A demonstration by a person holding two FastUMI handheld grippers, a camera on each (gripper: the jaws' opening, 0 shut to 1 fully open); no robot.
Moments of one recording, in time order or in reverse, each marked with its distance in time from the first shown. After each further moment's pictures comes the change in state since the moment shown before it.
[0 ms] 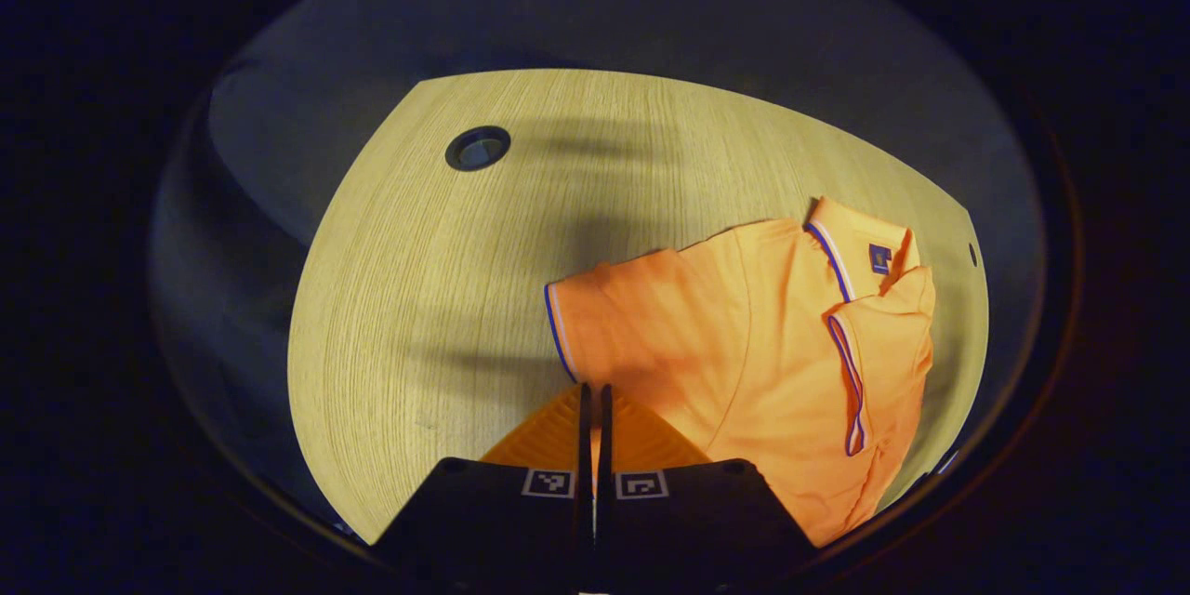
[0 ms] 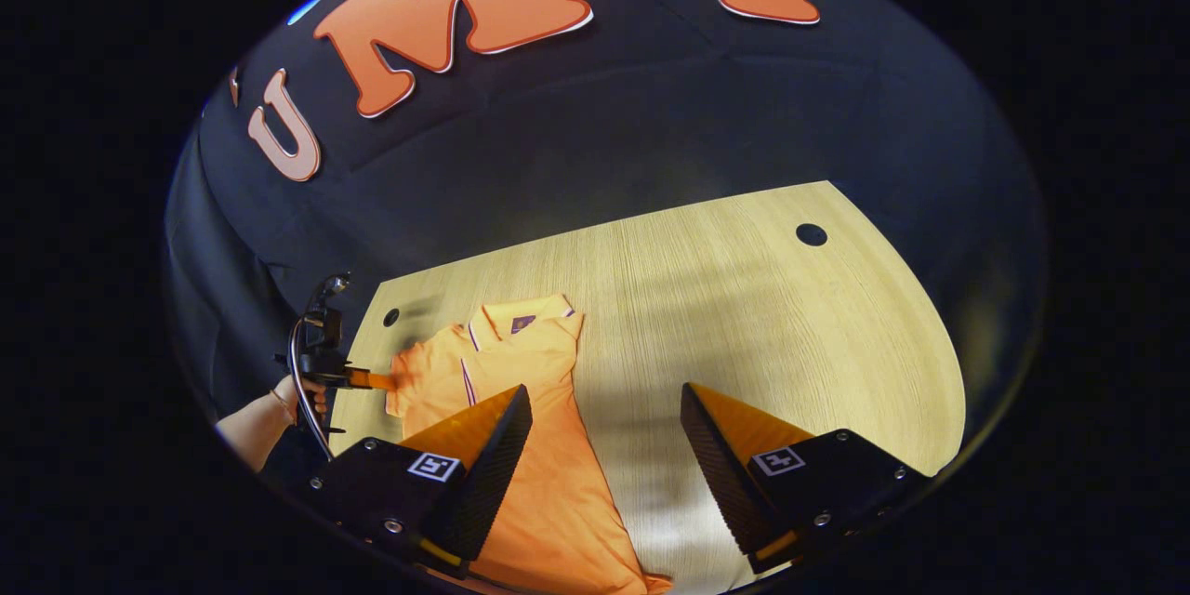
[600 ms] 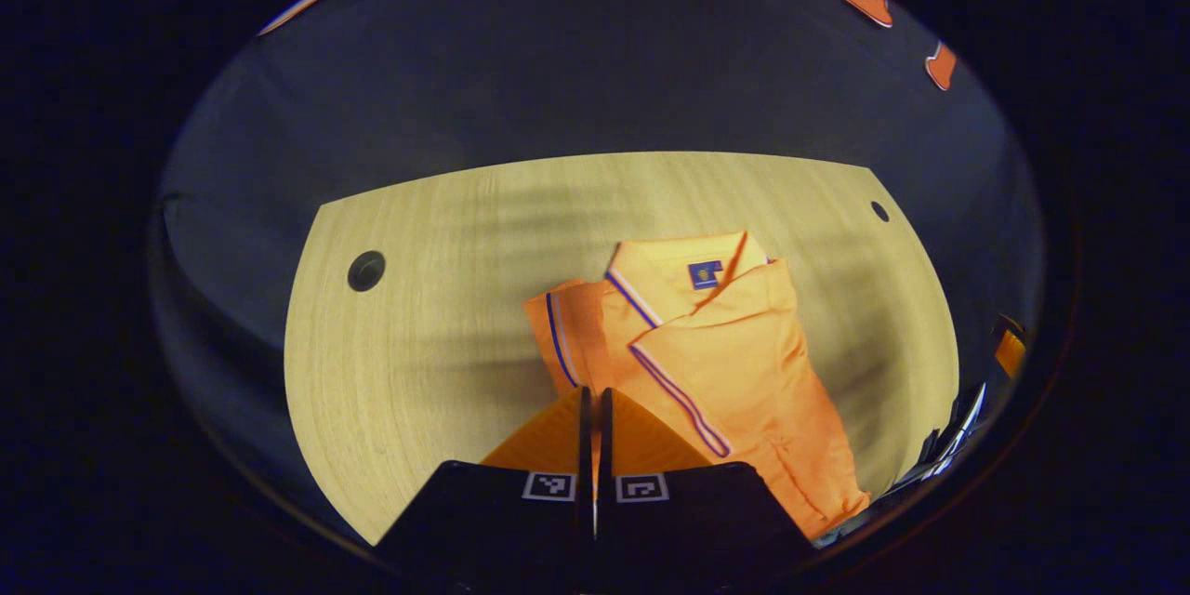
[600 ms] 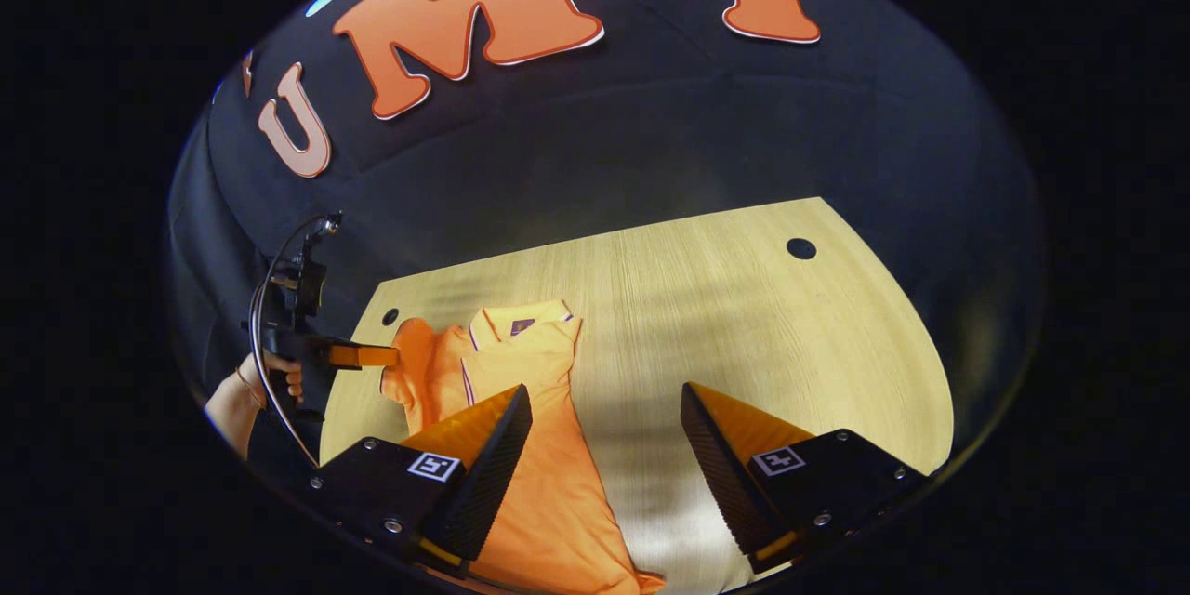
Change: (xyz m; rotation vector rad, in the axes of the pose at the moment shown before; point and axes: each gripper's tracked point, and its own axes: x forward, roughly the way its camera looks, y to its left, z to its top) left arm -0.073 -0.142 0.031 0.251 -0.132 -0.165; right arm -0.021 -0.004 0.000 -0.033 -0.046 -0.028
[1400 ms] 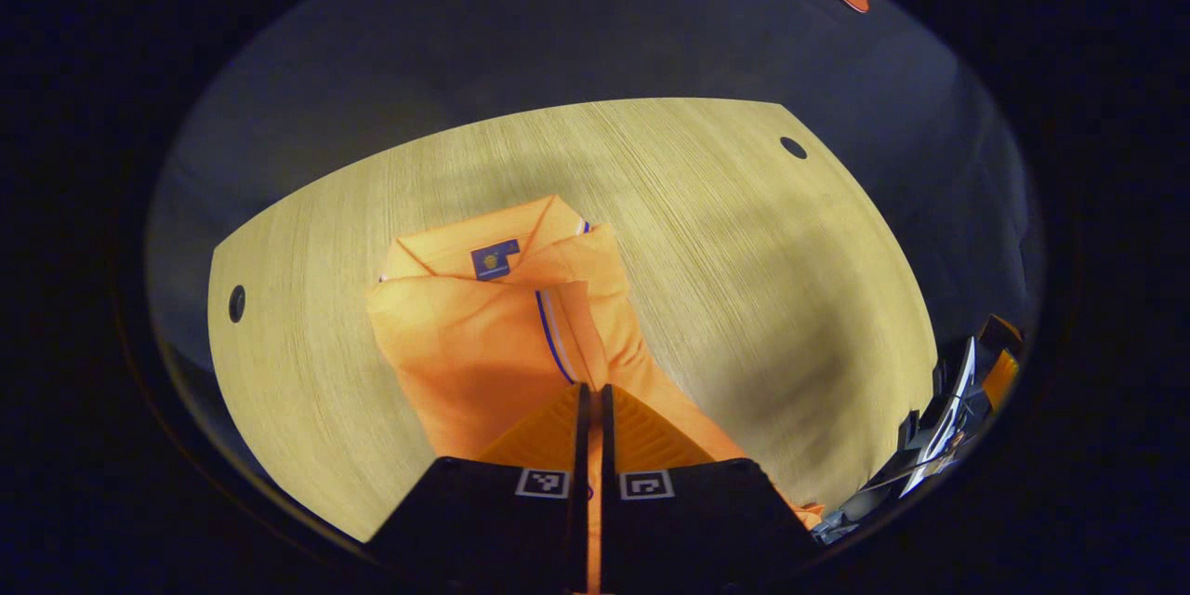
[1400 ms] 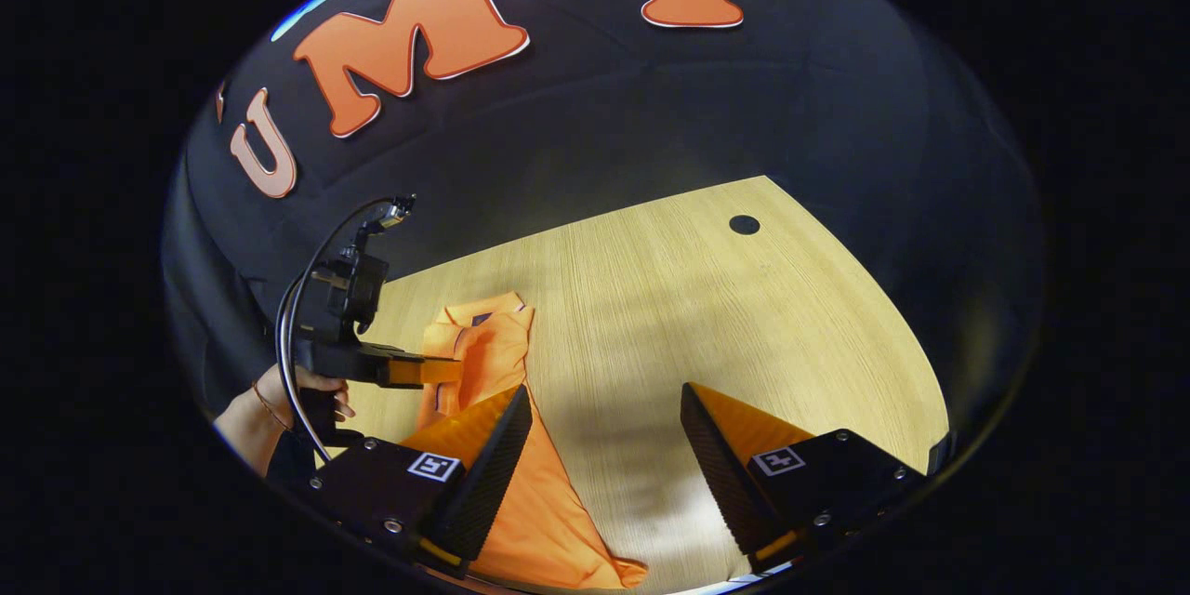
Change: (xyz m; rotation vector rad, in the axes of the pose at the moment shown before) left arm 0.033 -0.170 -0.010 0.143 0.106 -0.161; right arm -0.023 -0.050 -0.026 0.092 0.010 -0.077
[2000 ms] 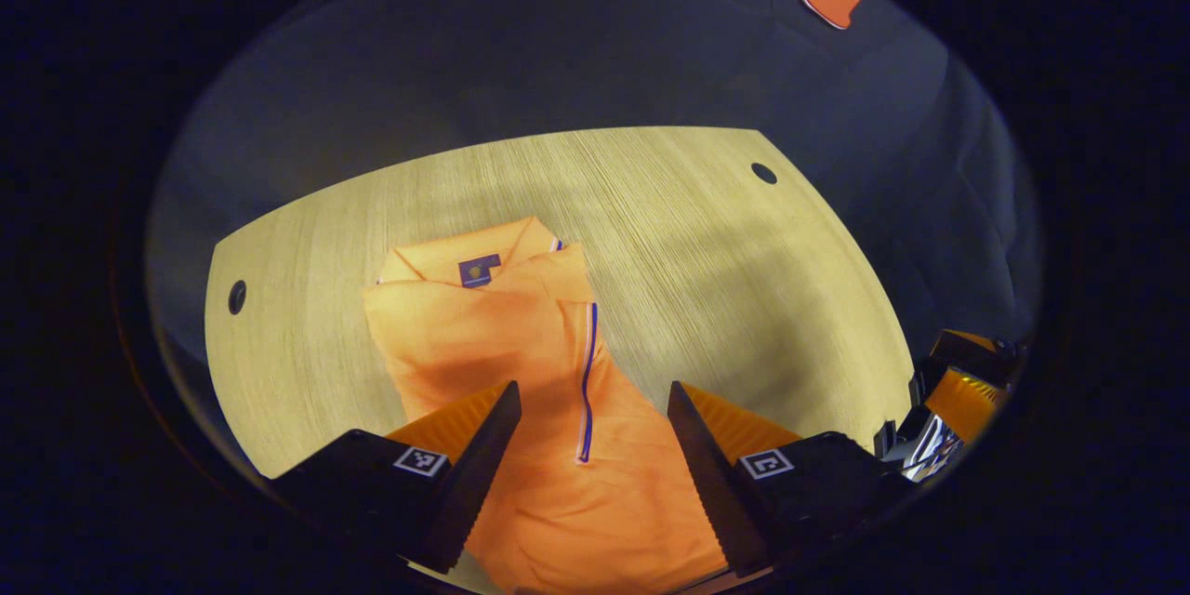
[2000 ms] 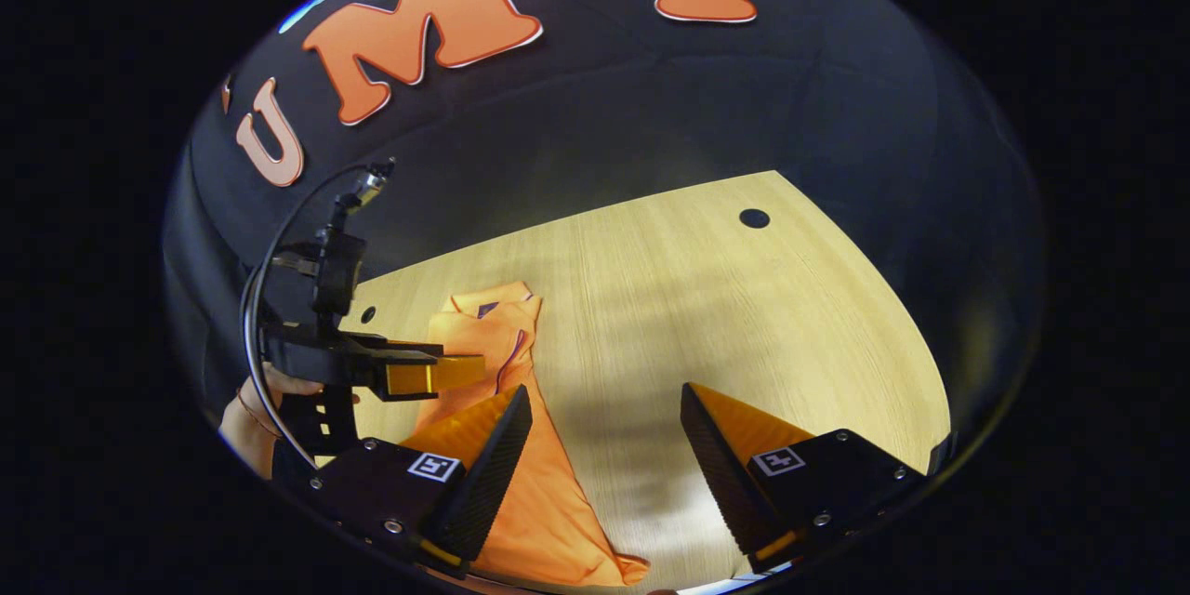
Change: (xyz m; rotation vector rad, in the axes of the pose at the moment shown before) left arm -0.052 -0.005 0.003 -0.049 -0.121 -0.001; right arm 0.003 0.023 -0.009 -0.048 0.035 0.036
